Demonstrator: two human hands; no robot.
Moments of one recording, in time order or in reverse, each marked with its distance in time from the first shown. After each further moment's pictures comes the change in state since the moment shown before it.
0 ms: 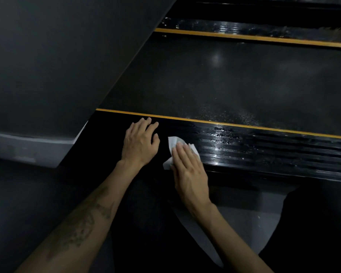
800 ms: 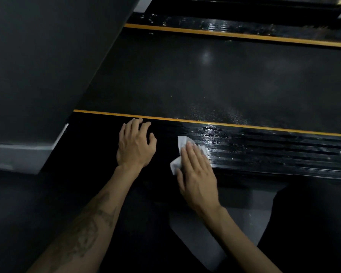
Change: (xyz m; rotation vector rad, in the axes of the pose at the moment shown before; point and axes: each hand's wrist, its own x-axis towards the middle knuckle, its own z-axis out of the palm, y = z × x) left_hand 0.005 0.024 0.017 0.007 0.109 -0.058; right_hand -0.009 0.033 -0.028 -0.165 -0.078 0.091
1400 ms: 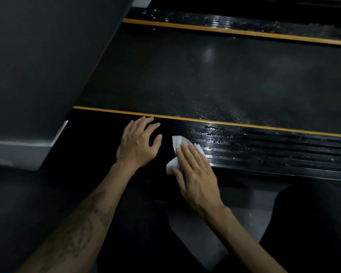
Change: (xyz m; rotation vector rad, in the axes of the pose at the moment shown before) left_hand 0.001 -0.006 -0.004 -0.094 -0.084 0.171; right_hand 0.001 0.005 -0.003 0.050 -0.087 -0.087
